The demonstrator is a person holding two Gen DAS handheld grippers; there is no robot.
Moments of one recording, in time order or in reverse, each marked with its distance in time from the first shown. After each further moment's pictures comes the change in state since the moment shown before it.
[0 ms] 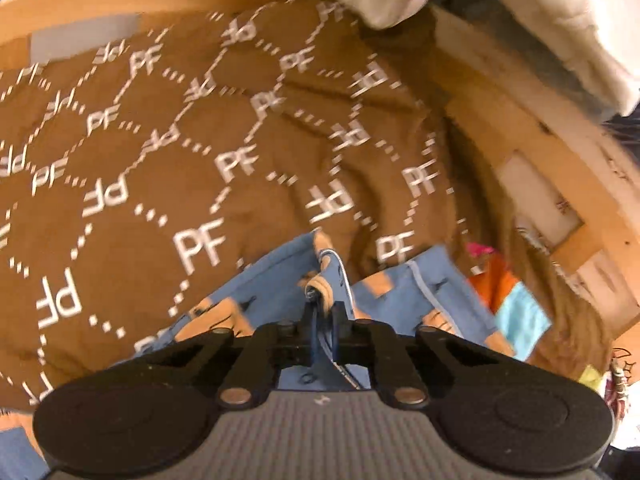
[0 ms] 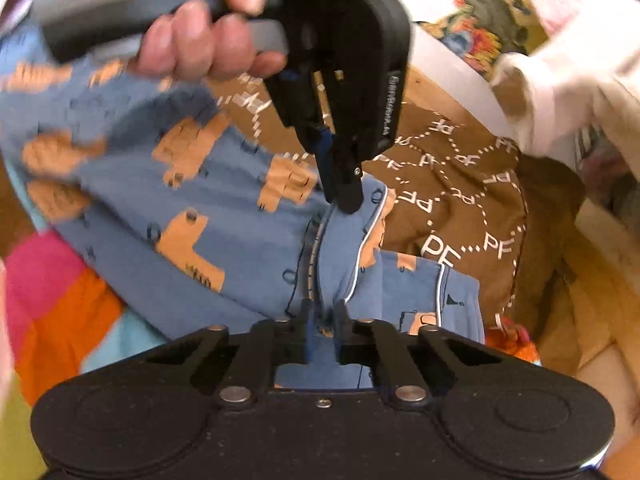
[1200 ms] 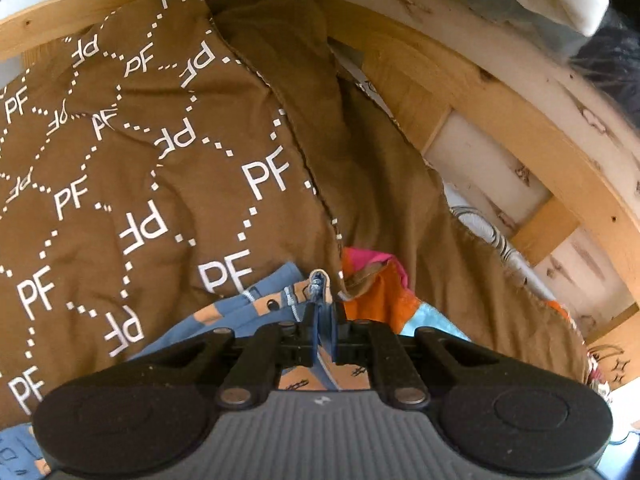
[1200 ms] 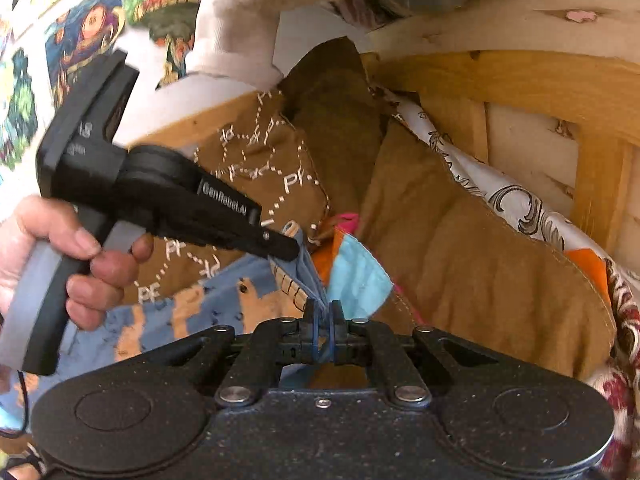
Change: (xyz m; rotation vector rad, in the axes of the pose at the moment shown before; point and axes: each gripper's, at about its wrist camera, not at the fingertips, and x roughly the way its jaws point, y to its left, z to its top) left arm 0.058 -0.103 0.014 0.096 0.083 -0.015; right arm -0.056 -0.129 -0.060 0.895 0.012 -0.011
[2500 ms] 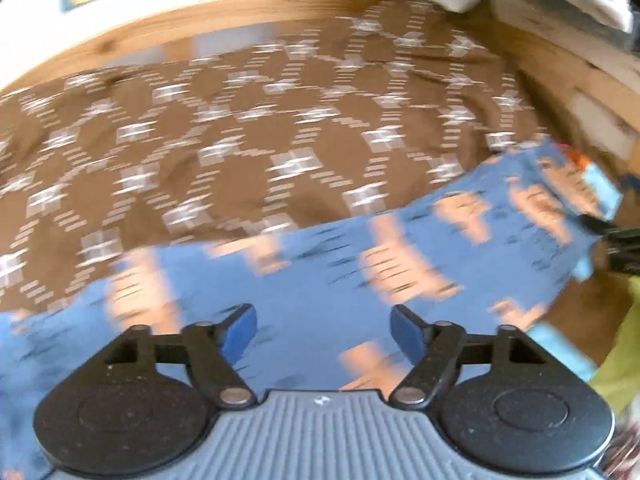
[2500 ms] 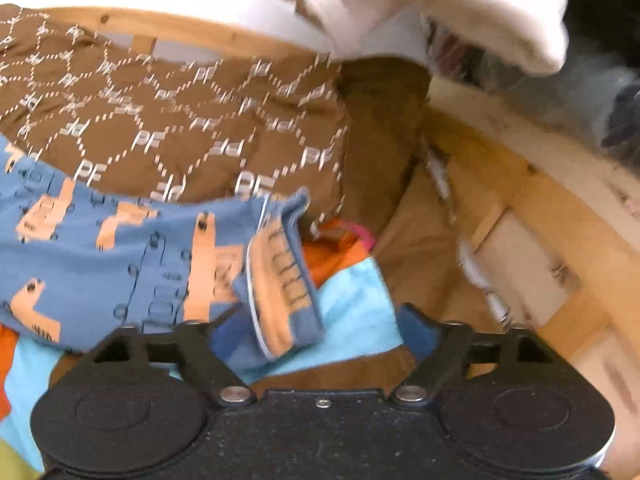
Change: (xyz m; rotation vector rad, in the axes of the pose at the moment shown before) left arm -0.169 0.147 -0.160 -0.054 -0.072 0.428; right arm 0.032 0.070 -0.020 -0.568 -0.021 -0.312
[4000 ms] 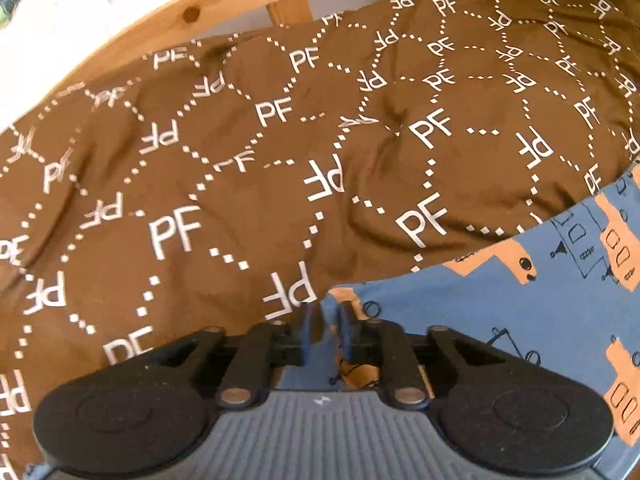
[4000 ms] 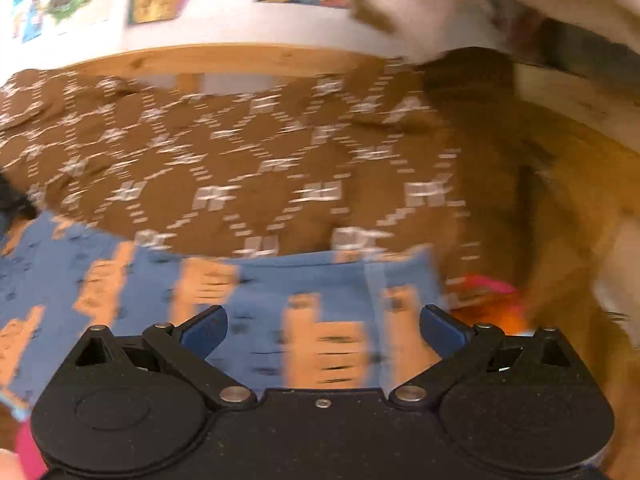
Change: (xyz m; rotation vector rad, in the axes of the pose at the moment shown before) left arm 0.055 0.117 0.054 0.125 0.104 0.239; right arm 0.053 0.015 0.039 0.148 0.015 0.266
